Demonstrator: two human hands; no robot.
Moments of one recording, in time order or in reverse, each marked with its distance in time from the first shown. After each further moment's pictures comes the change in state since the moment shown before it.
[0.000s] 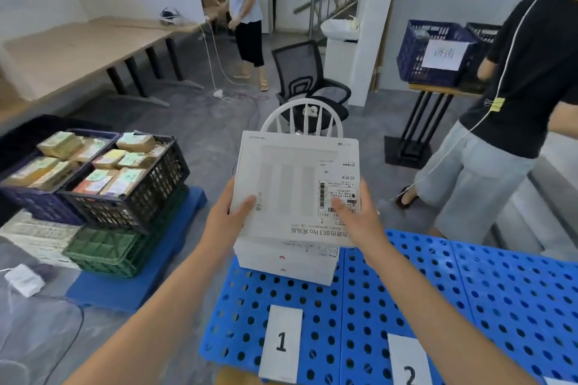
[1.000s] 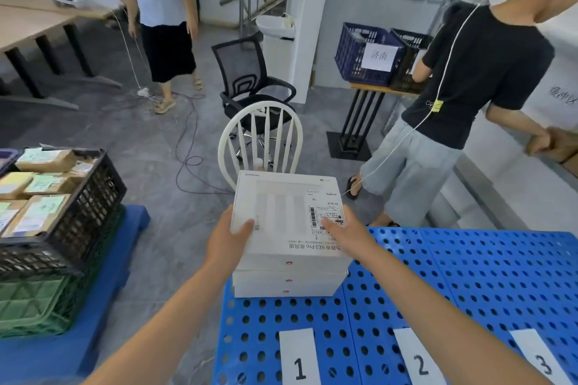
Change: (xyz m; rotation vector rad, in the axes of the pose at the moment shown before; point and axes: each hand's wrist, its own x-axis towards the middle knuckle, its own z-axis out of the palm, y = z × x) left_hand 0.078 -0.044 -0.018 0.076 -0.152 -0.113; right_hand 0.041 0.024 0.047 -0.342 0.069 0.242
